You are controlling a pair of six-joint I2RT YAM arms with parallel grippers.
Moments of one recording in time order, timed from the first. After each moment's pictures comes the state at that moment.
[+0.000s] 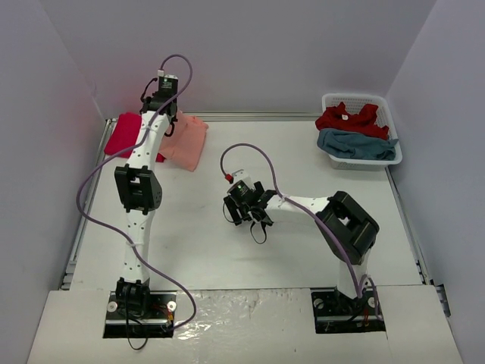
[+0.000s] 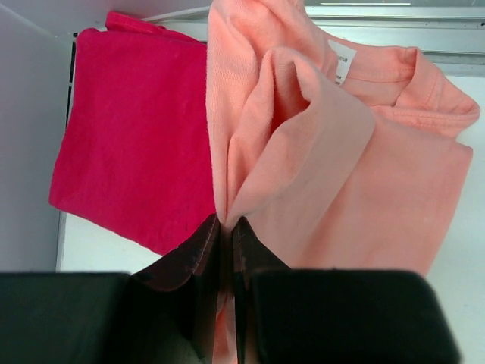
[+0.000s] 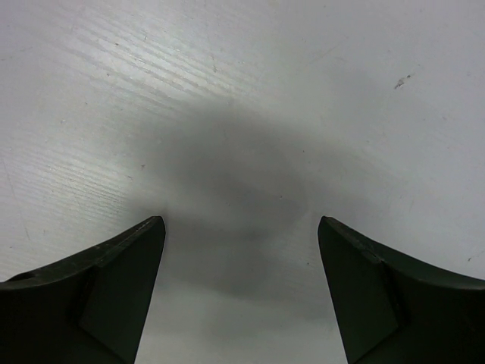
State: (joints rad) left arm -0.15 2.48 2.63 -0.88 -0.37 -0.02; right arm 0.87 1.85 1.08 -0.24 0.37 0.29
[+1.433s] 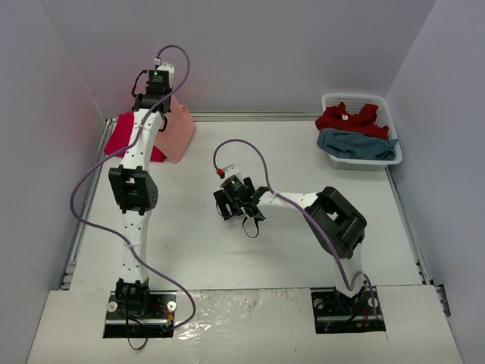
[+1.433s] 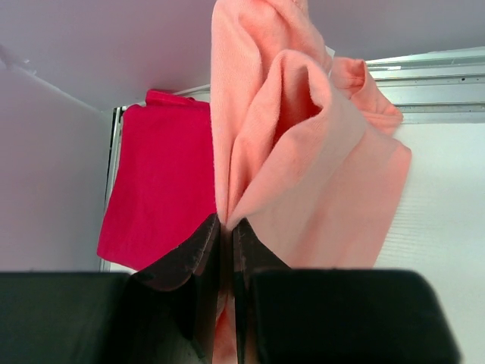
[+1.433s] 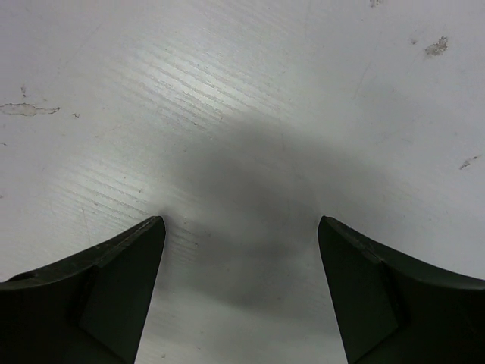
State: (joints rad) left arm -0.11 2.44 2.63 -0.75 -0.31 0.14; right arm 0.87 1.95 1.18 -0.15 0.28 0.29
